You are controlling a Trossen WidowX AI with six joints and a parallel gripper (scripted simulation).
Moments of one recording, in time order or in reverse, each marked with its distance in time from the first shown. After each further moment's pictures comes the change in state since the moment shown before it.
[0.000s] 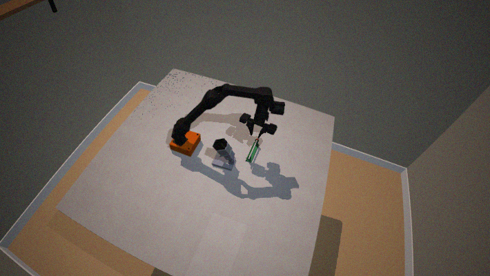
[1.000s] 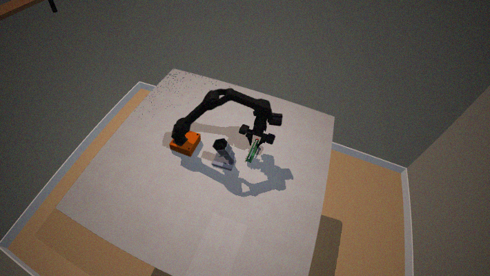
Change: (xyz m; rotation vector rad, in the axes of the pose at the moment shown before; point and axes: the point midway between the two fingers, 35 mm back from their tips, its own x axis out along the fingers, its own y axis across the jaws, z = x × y) arm 0.076 -0.005 0.018 -0.074 0.010 -0.005
